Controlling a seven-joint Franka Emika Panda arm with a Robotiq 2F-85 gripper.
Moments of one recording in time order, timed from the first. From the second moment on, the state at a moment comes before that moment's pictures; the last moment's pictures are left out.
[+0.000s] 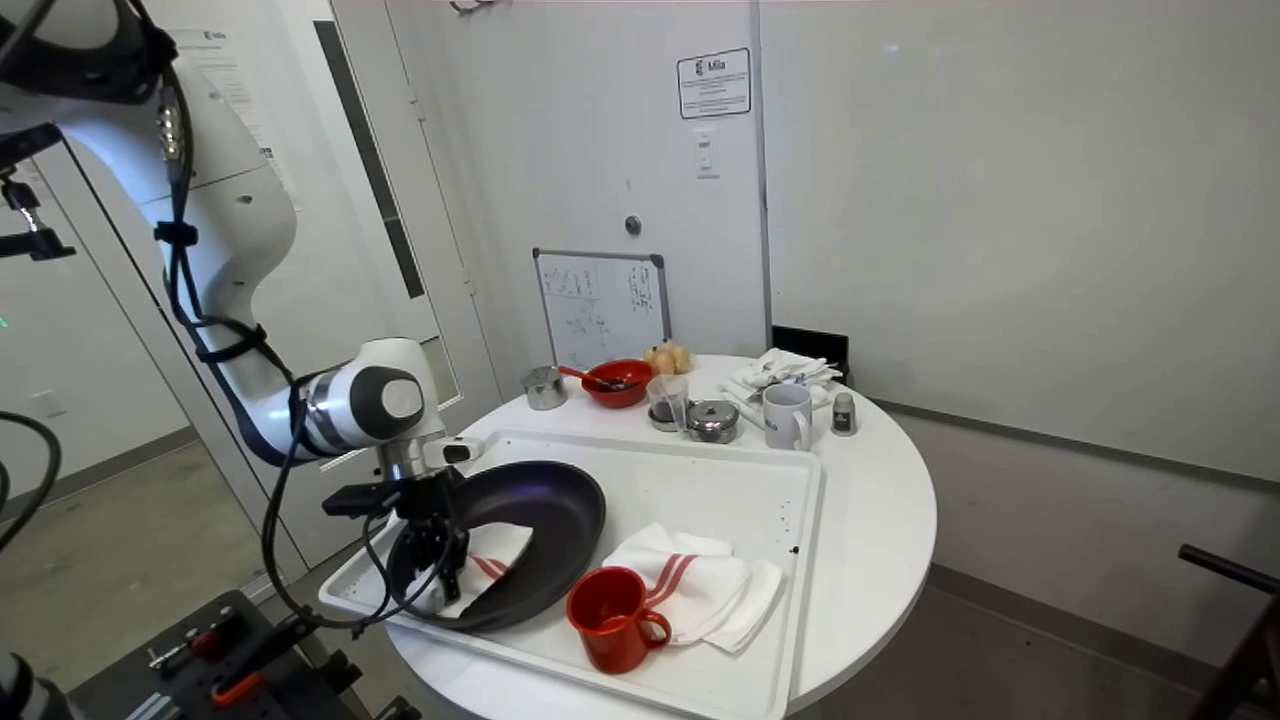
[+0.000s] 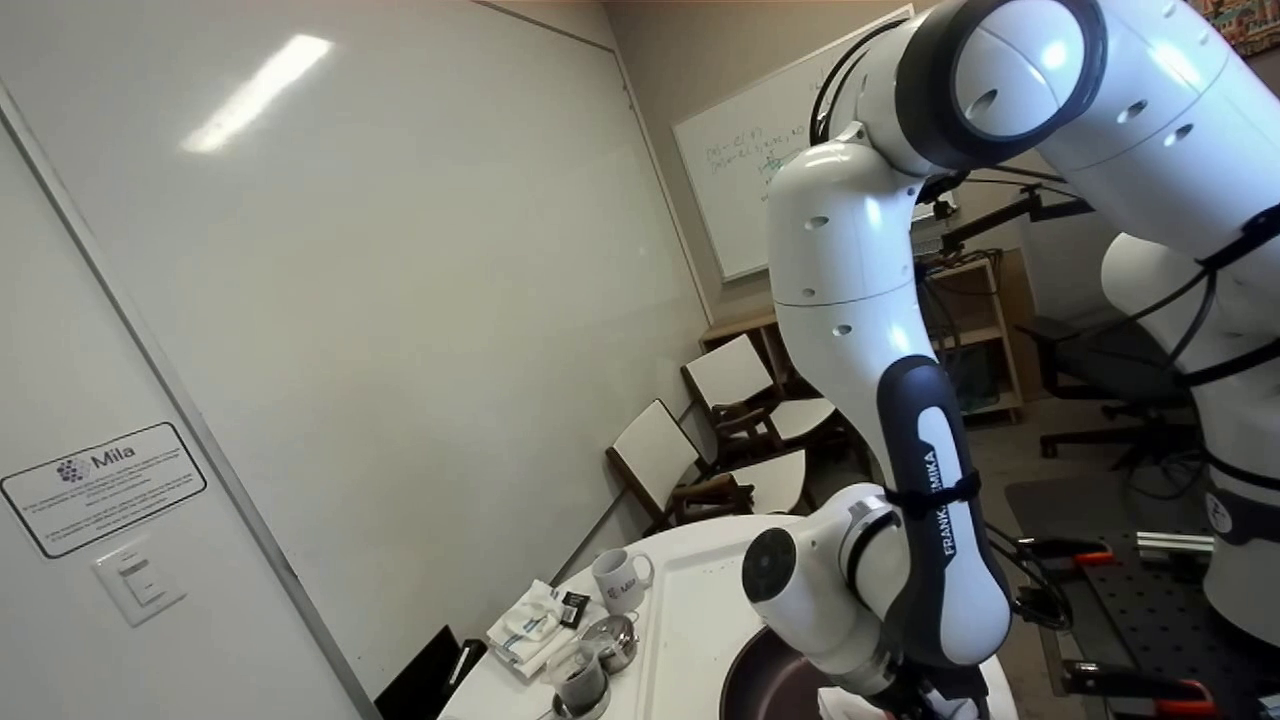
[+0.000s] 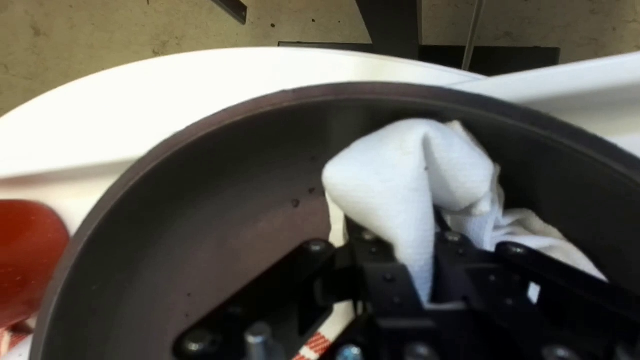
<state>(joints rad) 0.46 0.57 -0.18 -2.45 -0.29 2.65 0.47</state>
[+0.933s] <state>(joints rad) 0.31 0.67 -0.20 -2.20 -0.32 2.57 0.39</state>
